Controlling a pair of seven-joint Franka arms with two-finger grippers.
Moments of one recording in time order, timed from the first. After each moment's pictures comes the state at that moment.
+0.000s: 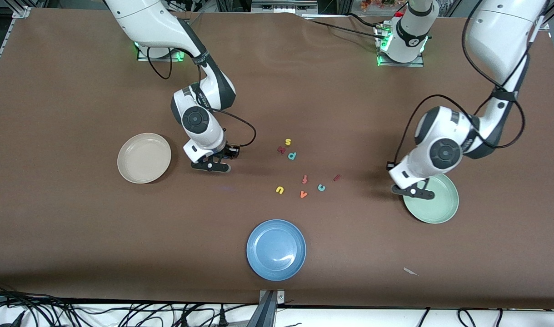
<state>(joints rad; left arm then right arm) 0.17 0.52 -0.34 -1.87 0.31 2.16 -0.12 0.59 0.57 -0.03 -1.94 0.11 2.47 0.58</state>
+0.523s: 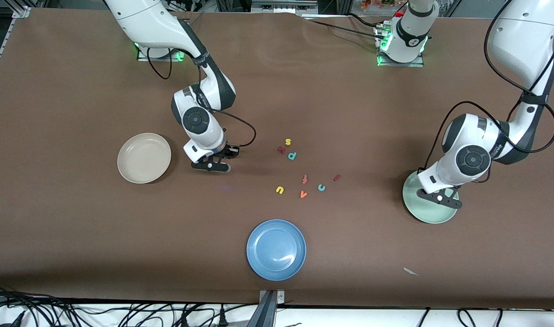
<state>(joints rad) 0.27 0.56 -0.34 -1.85 0.50 2.19 0.01 0.59 0.58 -0.03 -1.94 0.11 2.47 0.58</state>
